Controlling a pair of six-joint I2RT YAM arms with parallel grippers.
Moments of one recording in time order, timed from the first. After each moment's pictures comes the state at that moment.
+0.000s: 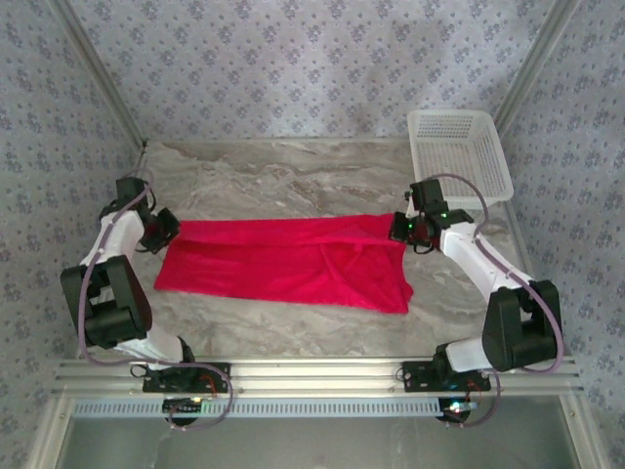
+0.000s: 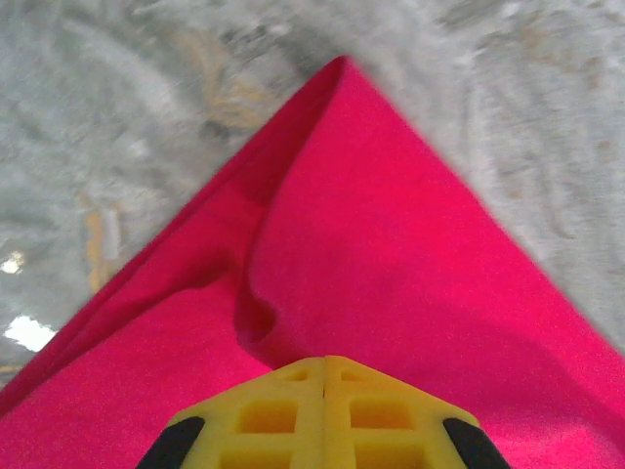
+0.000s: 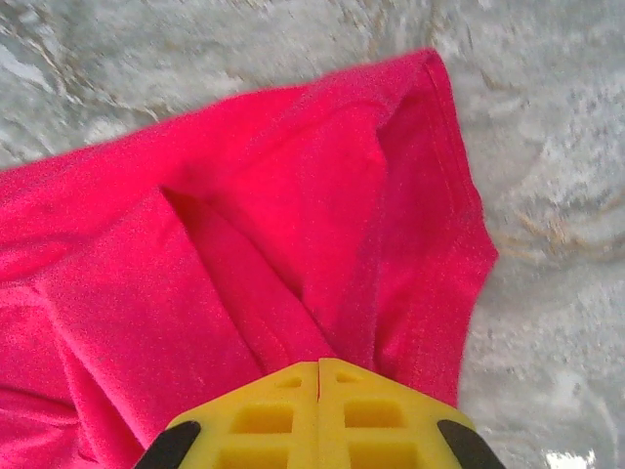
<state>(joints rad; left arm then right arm) 0.26 1.54 1.06 -0.70 0.17 -0.52 0.22 1.38 0.95 -0.57 -0.13 0.41</state>
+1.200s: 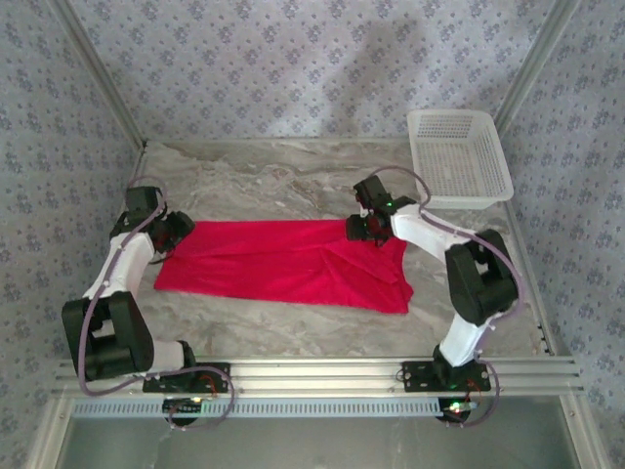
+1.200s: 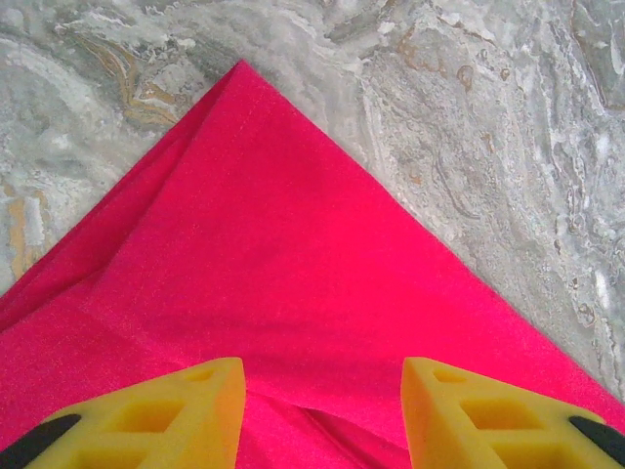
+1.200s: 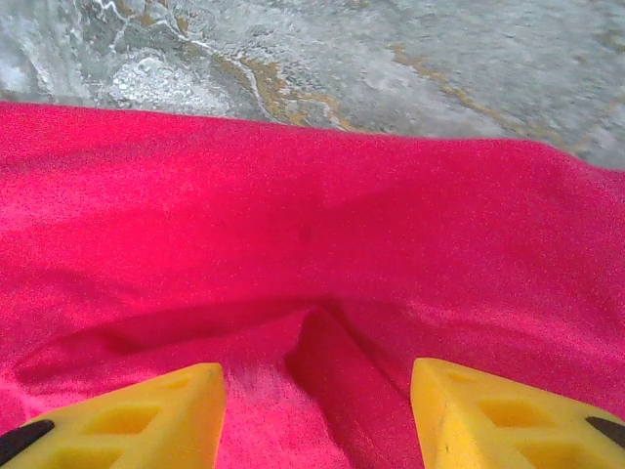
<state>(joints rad) 0.16 1.34 0.90 -0.53 0.15 -0.60 0.47 1.76 1.19 -0.53 0.03 0.32</state>
